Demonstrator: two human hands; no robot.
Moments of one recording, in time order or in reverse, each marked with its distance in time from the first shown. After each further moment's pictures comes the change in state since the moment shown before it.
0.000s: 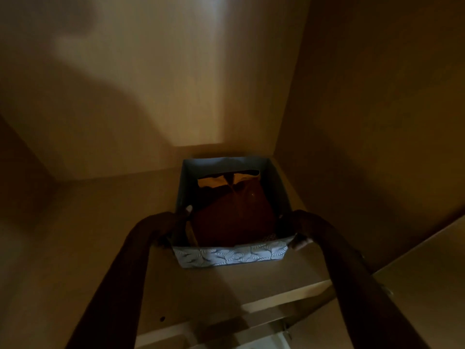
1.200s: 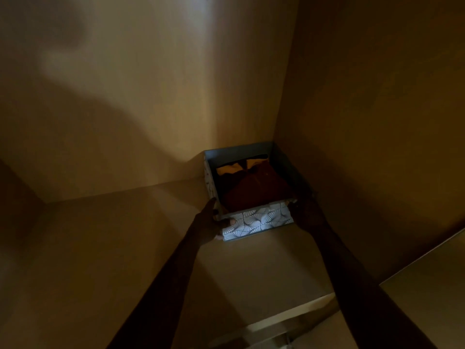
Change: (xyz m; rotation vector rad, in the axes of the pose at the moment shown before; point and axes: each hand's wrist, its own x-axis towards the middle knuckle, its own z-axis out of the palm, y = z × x) left_hand 0.058 0.051 0.076 -0.168 0.000 0.528; right_hand 0.077 0.001 -0.025 -0.122 0.580 -0.407
